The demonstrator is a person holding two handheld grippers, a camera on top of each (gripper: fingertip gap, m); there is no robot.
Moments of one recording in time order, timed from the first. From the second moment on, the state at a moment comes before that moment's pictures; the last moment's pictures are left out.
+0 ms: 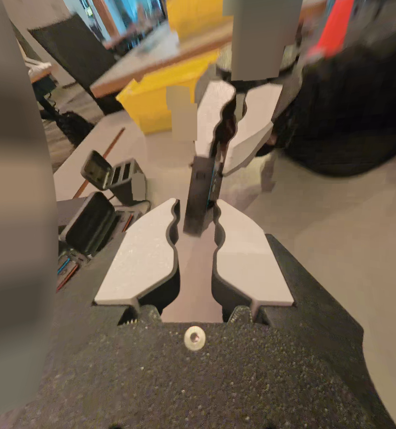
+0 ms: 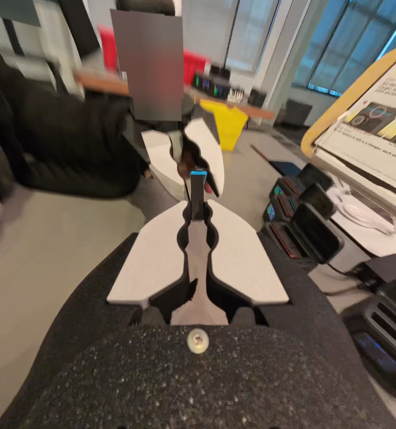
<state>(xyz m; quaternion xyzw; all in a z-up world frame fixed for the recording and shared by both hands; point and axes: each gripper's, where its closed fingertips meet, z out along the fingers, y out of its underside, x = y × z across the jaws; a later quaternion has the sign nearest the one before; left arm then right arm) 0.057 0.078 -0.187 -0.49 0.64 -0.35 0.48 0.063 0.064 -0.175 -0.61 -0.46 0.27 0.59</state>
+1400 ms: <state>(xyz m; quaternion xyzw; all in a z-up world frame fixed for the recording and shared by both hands) 0.043 0.101 -0.192 -0.52 0.61 -0.33 0.50 0.073 0.098 -0.182 -0.67 -0.58 0.03 0.46</state>
